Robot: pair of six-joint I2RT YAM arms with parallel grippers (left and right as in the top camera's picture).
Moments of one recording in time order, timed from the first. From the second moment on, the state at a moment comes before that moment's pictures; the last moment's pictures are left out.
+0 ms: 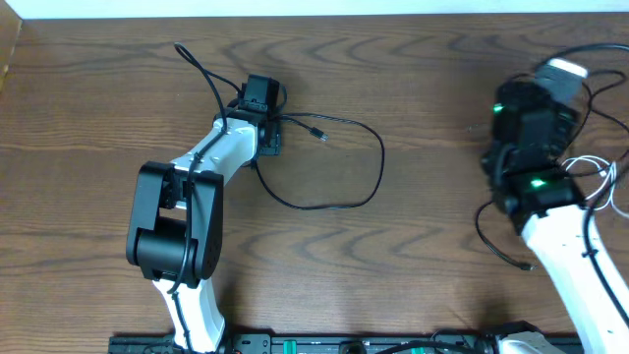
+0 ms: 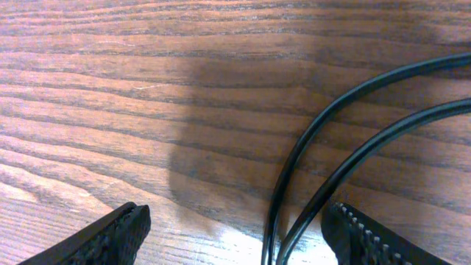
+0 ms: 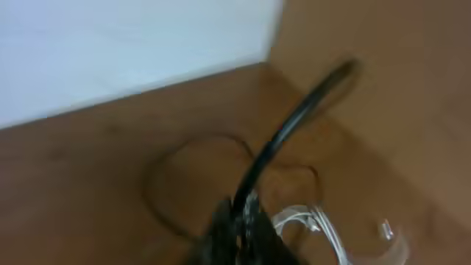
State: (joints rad) left arm -0.22 2.00 1.27 -0.48 -0.32 -0.15; right arm 0.15 1.27 1.00 -0.27 0.83 0.27
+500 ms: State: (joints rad) left arm -0.22 2.00 1.27 -0.48 -0.32 -0.15; right arm -0.23 1.40 1.00 -0.38 0.27 0.61
